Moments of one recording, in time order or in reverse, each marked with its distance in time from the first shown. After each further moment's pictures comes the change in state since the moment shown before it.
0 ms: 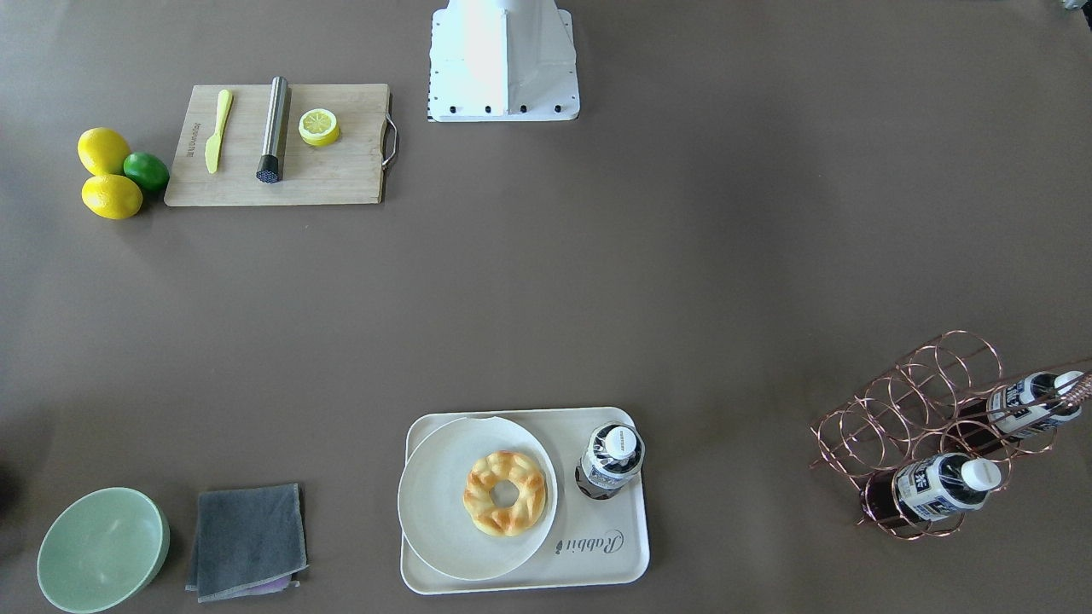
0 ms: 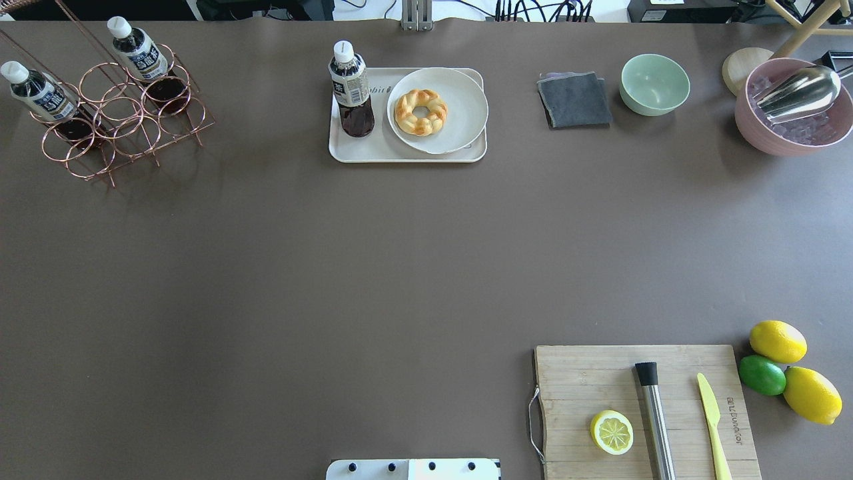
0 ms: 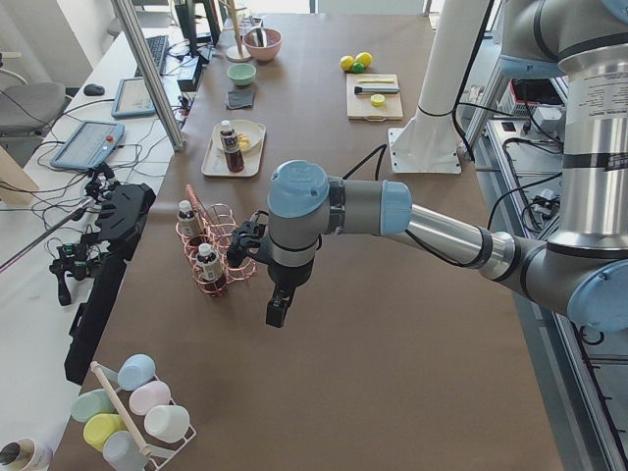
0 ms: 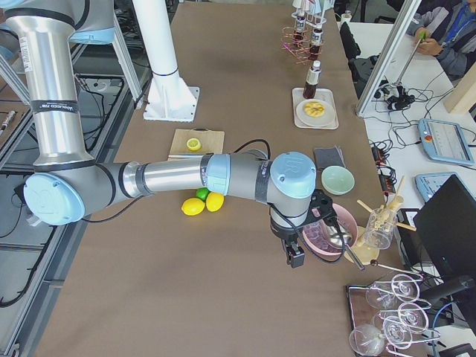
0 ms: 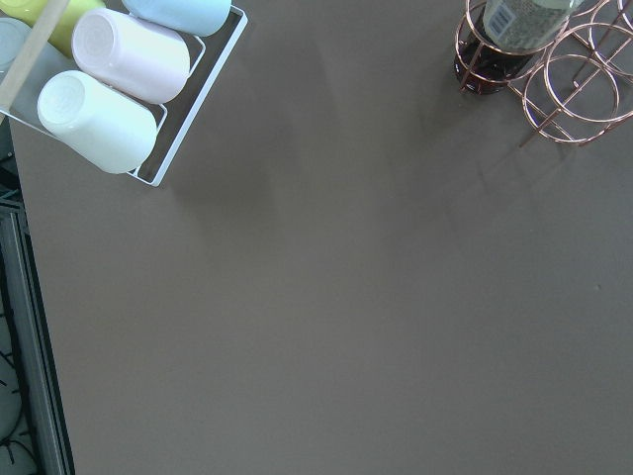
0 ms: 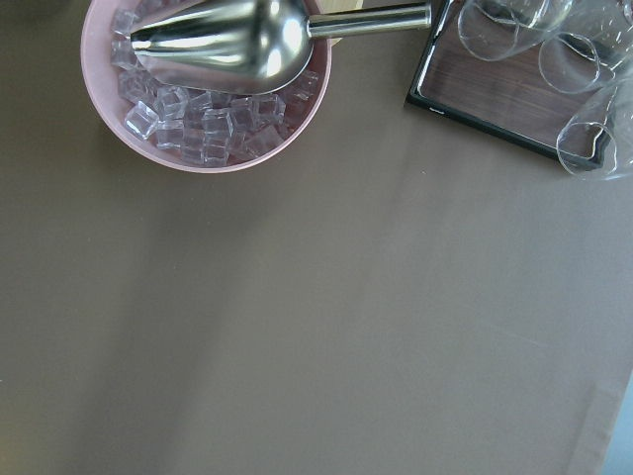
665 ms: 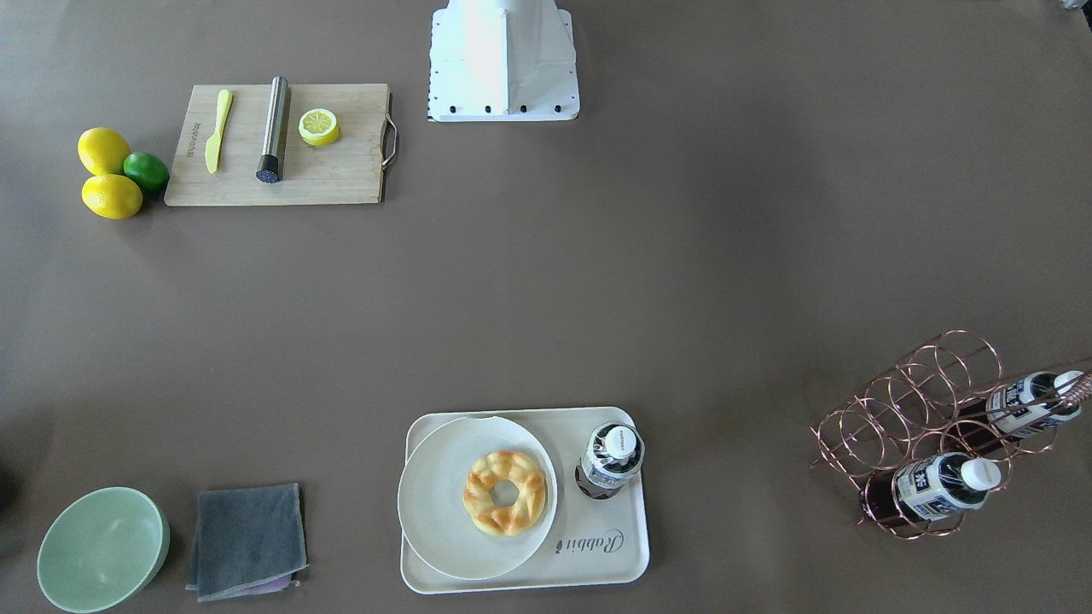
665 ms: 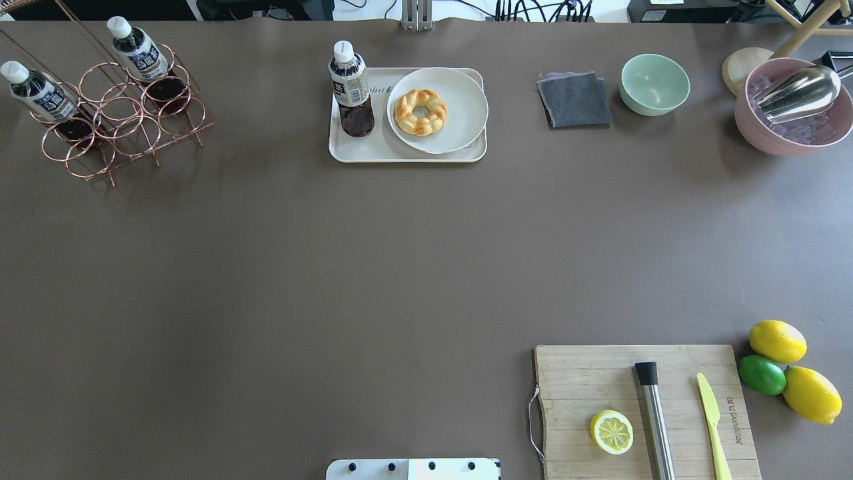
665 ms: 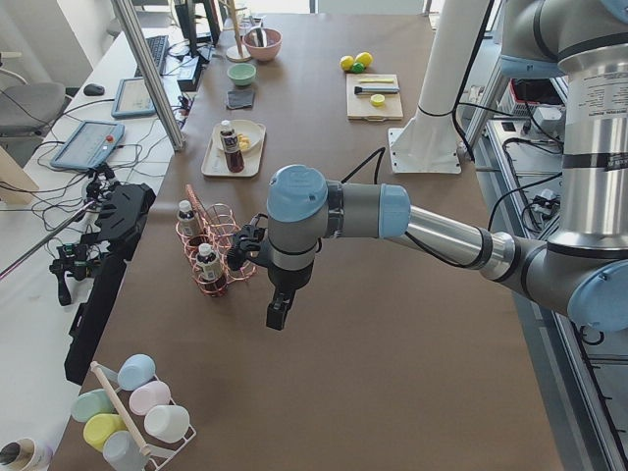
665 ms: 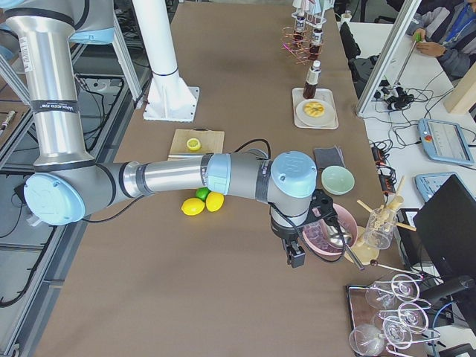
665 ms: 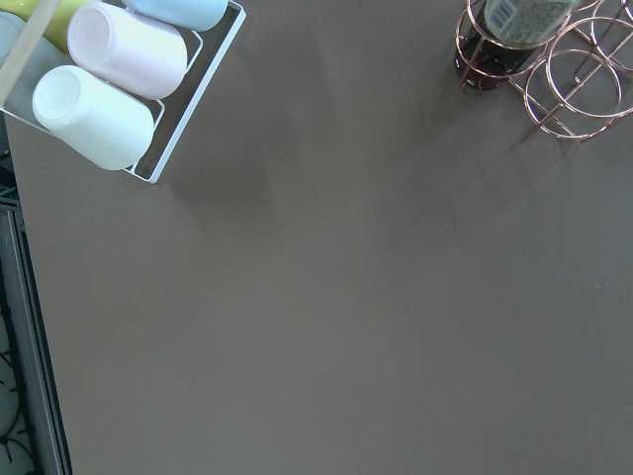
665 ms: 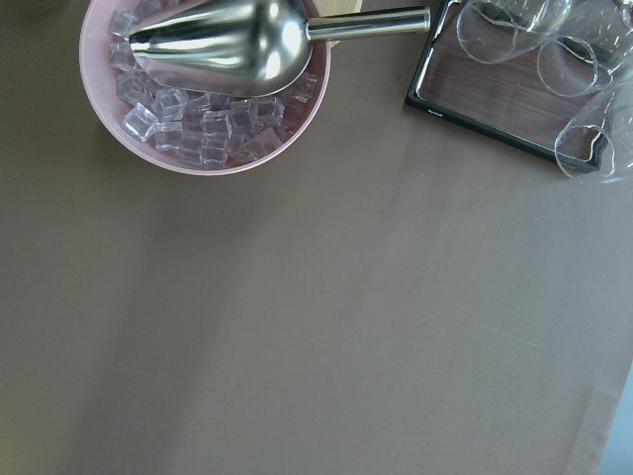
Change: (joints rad) left arm 0.012 0.003 0.031 -0.014 0.000 0.001; right arm -0.008 0.005 -0.002 -0.002 -0.004 0.003
